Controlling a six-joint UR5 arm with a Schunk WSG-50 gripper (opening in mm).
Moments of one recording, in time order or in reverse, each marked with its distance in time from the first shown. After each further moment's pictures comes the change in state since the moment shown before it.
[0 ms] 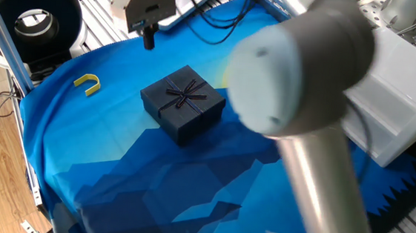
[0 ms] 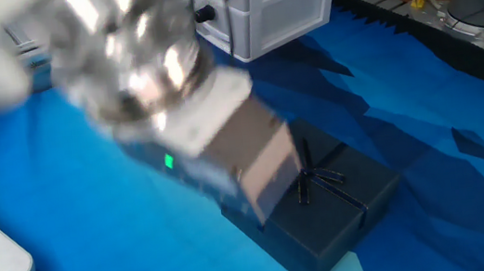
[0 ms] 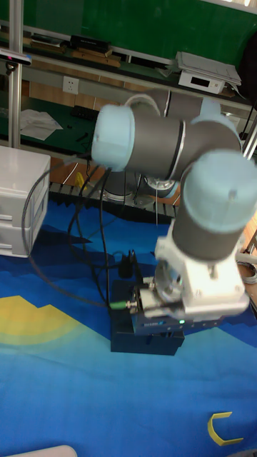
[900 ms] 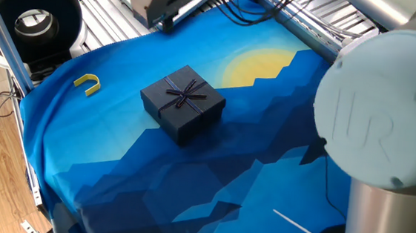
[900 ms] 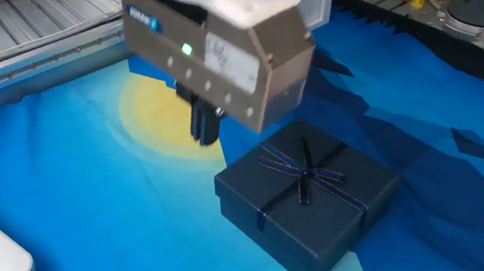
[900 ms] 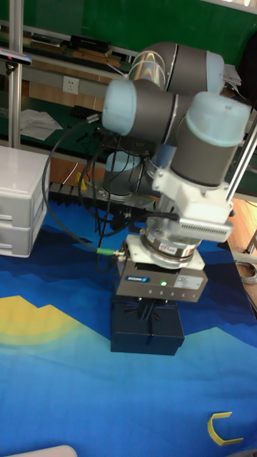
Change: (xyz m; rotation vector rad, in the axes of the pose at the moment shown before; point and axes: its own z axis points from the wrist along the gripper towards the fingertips) arm 0.017 -0.045 -0.017 0.171 -0.264 0.026
